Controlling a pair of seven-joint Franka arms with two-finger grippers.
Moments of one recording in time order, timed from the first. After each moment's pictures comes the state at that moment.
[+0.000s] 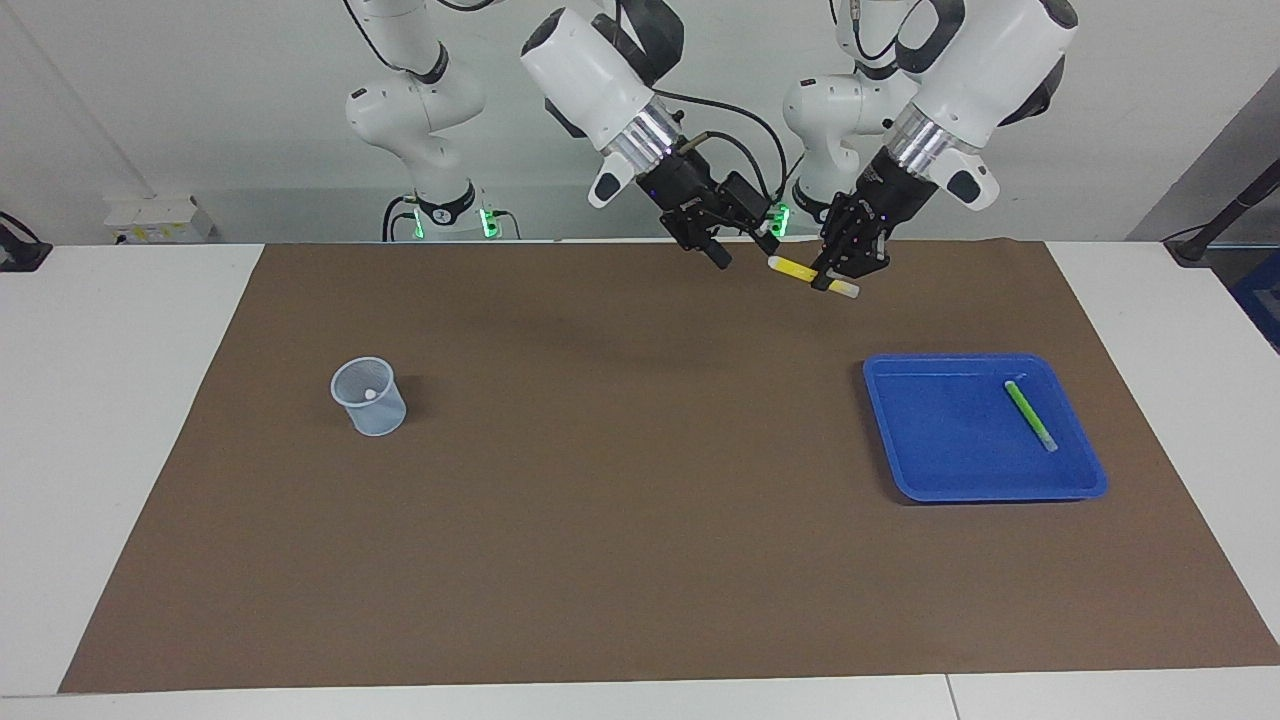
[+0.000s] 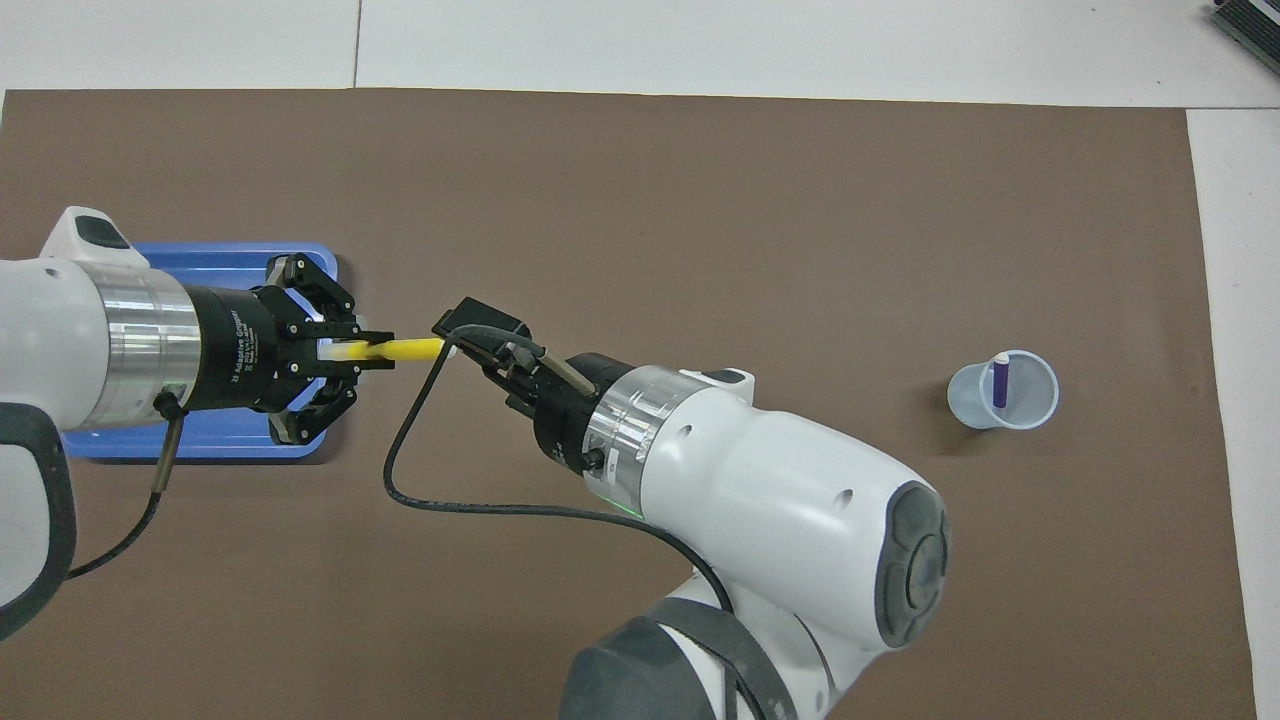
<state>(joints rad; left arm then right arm) -0.04 -0.19 -0.22 -1.92 -0.46 1.94 -1.63 0.50 0.06 0.25 -1.87 0.63 2.73 0.99</state>
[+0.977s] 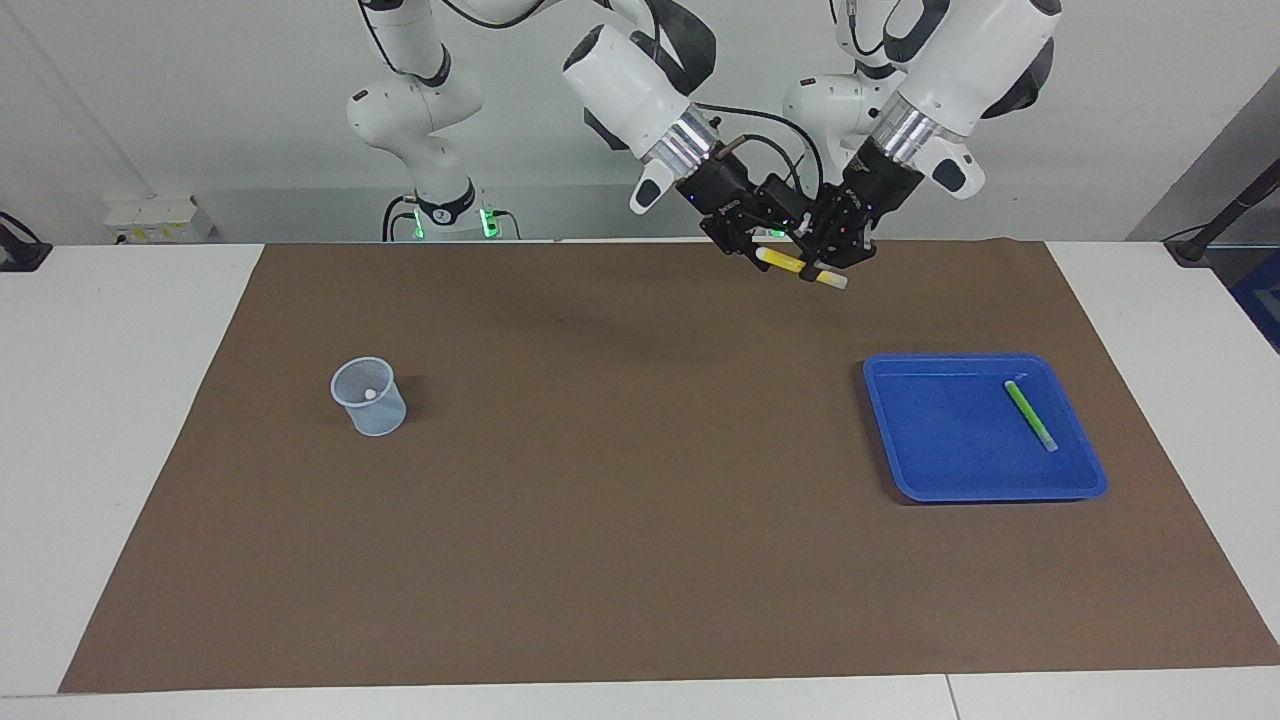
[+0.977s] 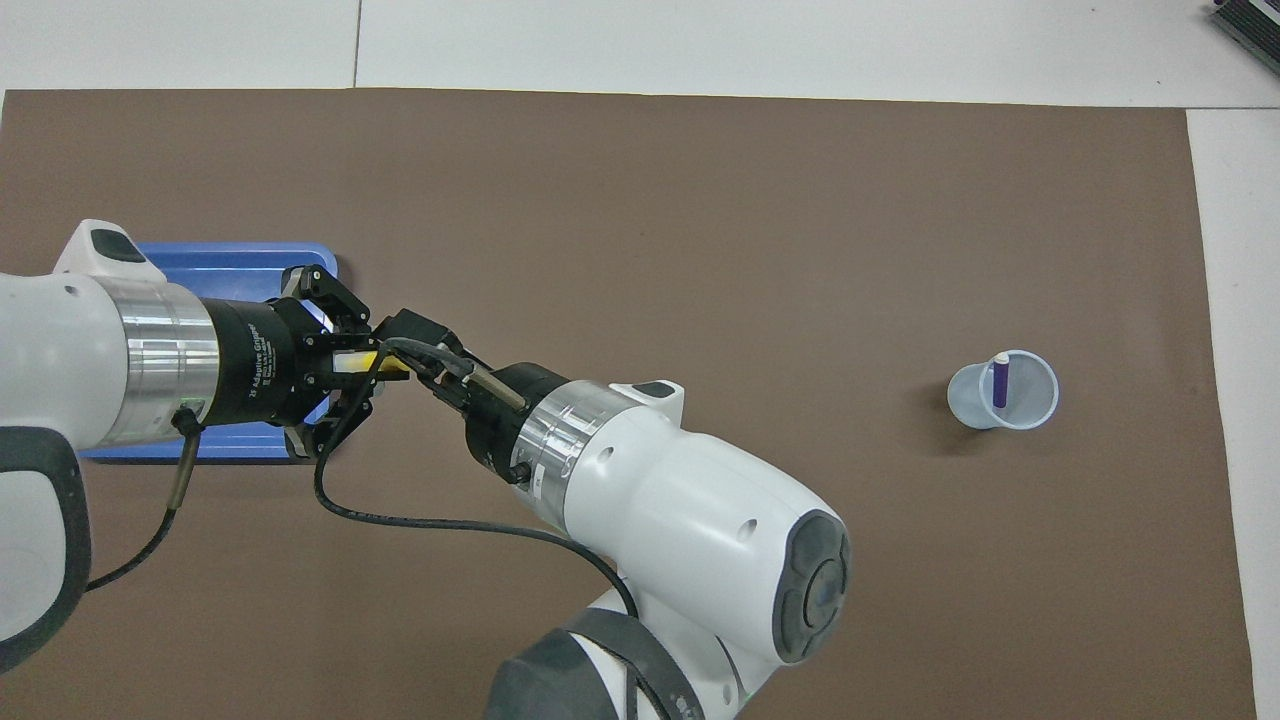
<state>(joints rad) -0.05 -0.21 -0.24 -1.93 -0.46 1.94 -1.66 0.58 0.16 0.25 -1.82 0.63 2.87 1.01</state>
